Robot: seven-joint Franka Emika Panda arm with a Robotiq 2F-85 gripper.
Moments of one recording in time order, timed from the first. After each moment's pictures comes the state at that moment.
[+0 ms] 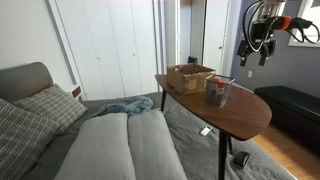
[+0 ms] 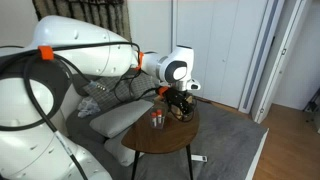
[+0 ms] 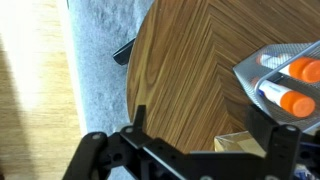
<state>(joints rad) -0.08 -0.35 -0.14 -2.27 0.01 1.94 -0.03</state>
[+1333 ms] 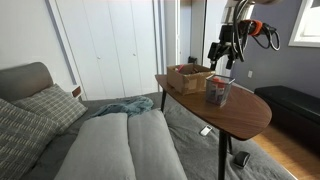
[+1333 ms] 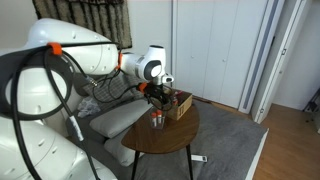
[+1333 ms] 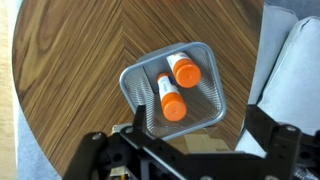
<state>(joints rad) 0.06 -0.36 0.01 -2.32 0.11 2.07 -0.07</state>
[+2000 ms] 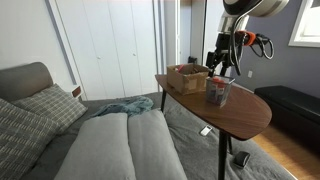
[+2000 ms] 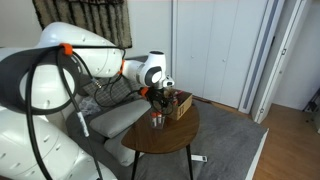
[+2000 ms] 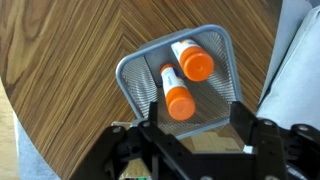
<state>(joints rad) 0.06 -0.32 0.02 -2.36 0.11 2.19 -0.07</state>
